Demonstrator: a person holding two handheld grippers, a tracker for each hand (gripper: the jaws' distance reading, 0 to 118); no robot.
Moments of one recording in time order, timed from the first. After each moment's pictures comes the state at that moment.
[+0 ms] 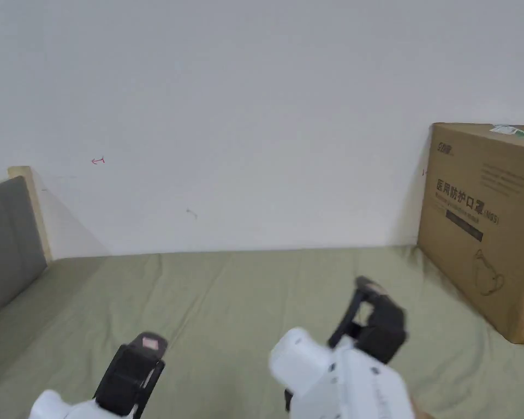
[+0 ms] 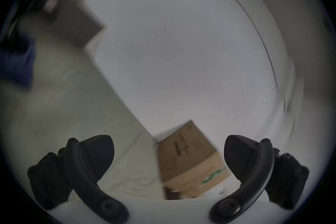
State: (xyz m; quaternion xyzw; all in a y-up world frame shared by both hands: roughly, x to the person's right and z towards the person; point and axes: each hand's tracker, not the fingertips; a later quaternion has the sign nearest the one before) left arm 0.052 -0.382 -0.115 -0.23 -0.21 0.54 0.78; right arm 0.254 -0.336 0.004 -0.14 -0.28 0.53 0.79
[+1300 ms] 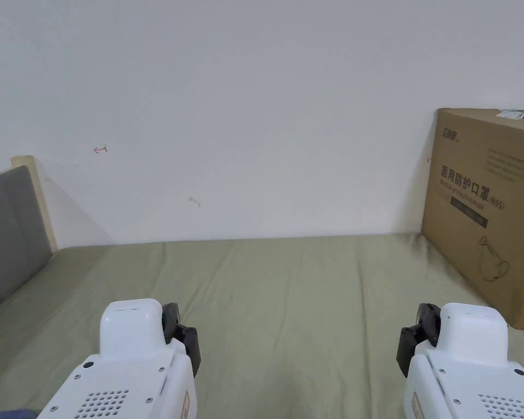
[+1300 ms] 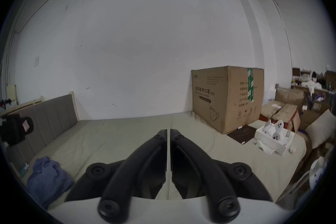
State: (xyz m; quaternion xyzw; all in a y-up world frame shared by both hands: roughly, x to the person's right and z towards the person) left arm 0.108 -0.294 -0.062 -0.06 -0.26 0.01 0.96; right arm 0.338 -0.308 0.085 -0.03 -0.36 -0.06 0.93
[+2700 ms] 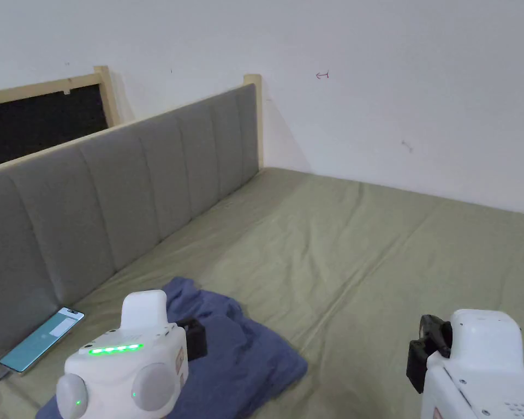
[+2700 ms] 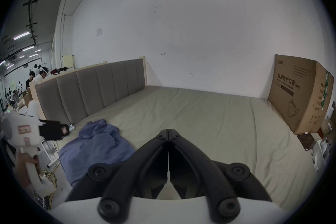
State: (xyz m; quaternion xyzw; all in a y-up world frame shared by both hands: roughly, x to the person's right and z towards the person) left arm -0.105 -0.412 -0.196 -0.31 0.03 0.02 0.95; right arm 0.209 -0.353 -0.063 -0.16 -0.06 -0.03 0.98
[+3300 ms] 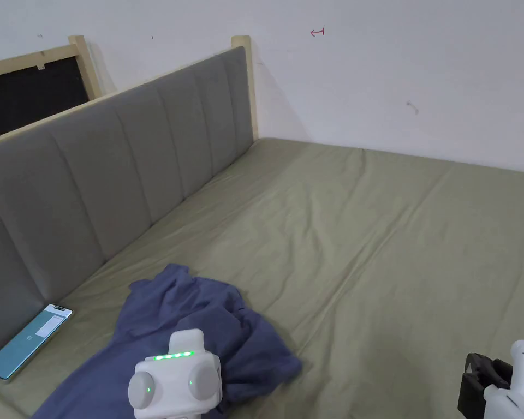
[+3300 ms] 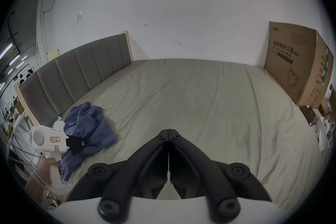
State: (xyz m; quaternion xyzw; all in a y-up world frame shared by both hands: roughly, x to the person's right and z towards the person) left arm -0.076 -0.532 -0.278 -0.47 0.04 0.00 0.88; right arm 0.255 -0.411 -0.091 -0.27 -0.10 -0.09 0.95
